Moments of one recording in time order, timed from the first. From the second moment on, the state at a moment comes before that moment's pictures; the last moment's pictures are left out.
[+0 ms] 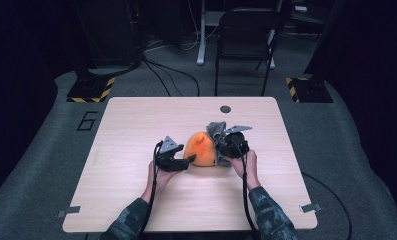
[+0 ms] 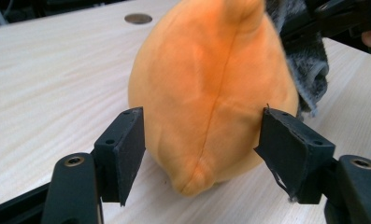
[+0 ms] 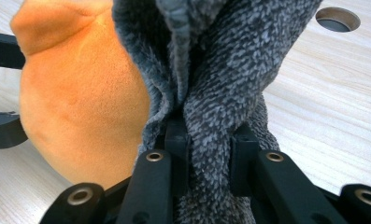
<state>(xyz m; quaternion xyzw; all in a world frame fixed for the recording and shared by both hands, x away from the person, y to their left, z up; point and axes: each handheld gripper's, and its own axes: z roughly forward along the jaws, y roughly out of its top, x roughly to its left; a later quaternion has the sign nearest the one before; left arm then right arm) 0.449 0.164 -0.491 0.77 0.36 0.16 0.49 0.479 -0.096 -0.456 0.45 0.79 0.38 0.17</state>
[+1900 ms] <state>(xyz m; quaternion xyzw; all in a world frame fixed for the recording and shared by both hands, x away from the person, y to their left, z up) 0.436 0.121 -0.461 0.81 0.28 0.21 0.48 0.451 -0.056 -0.406 0.37 0.82 0.38 0.20</state>
